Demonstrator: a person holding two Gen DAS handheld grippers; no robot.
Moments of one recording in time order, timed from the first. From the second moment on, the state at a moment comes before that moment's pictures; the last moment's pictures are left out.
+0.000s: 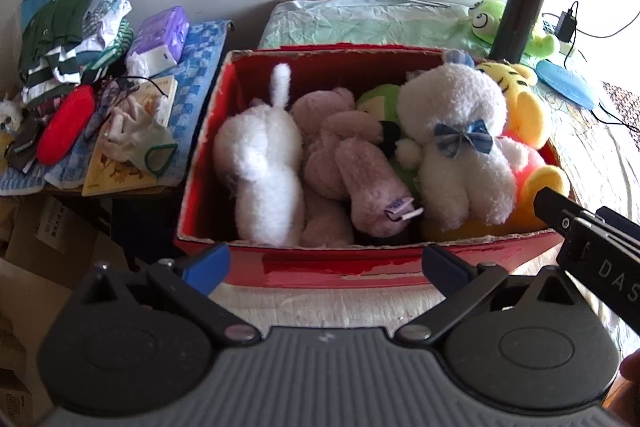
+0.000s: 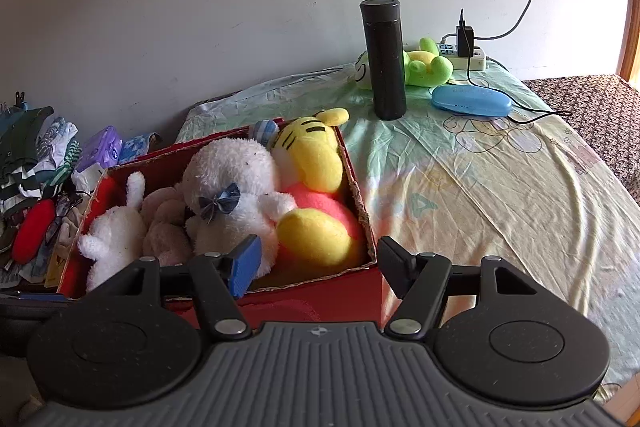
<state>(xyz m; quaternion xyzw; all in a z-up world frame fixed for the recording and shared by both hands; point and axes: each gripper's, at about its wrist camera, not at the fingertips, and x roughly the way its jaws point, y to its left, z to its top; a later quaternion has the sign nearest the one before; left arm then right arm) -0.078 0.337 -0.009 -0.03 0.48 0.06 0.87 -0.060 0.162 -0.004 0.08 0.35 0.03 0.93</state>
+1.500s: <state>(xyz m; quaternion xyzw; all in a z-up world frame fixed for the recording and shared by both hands) -0.068 0.370 -0.024 -0.06 0.48 0.11 0.87 -0.058 0.195 -0.012 0.05 0.36 0.04 0.93</state>
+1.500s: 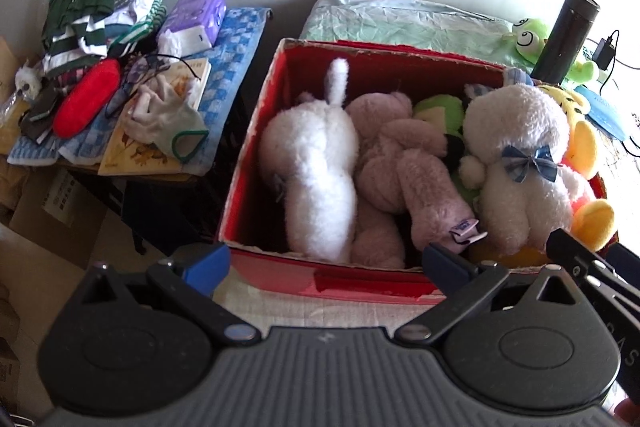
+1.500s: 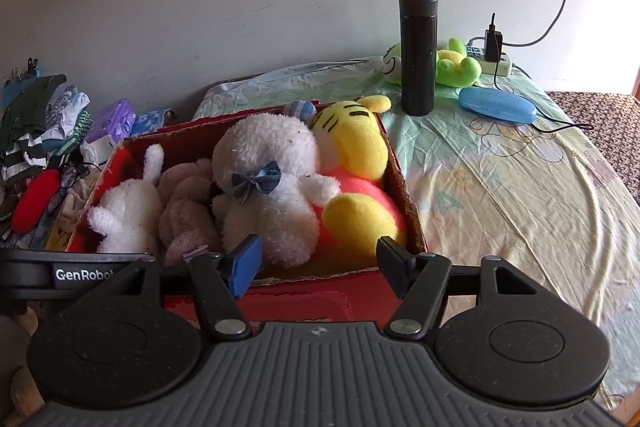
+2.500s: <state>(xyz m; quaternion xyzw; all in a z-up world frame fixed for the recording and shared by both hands) -0.071 0.373 -0.026 -0.05 0.46 0.11 0.88 -0.060 0.204 -0.016 0.04 0.36 0.03 0.93</state>
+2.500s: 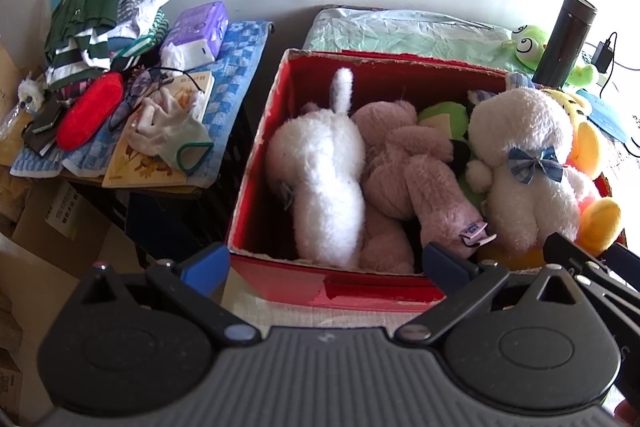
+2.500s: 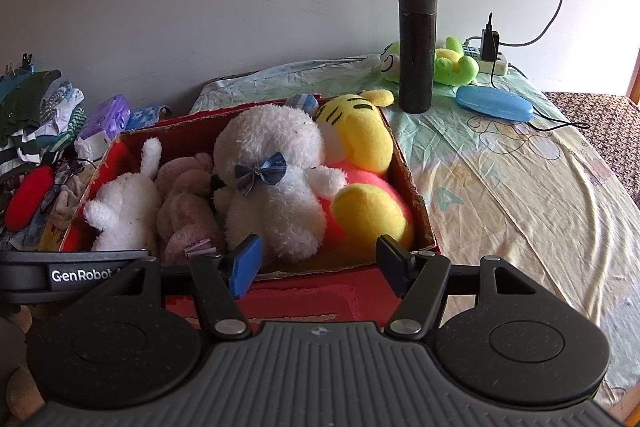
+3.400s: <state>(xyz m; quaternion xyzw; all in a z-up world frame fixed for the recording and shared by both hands) -0.071 0.373 -0.027 -0.04 0.46 0.10 0.88 -0.060 0.205 -0.017 0.04 0.36 0.04 0.93</state>
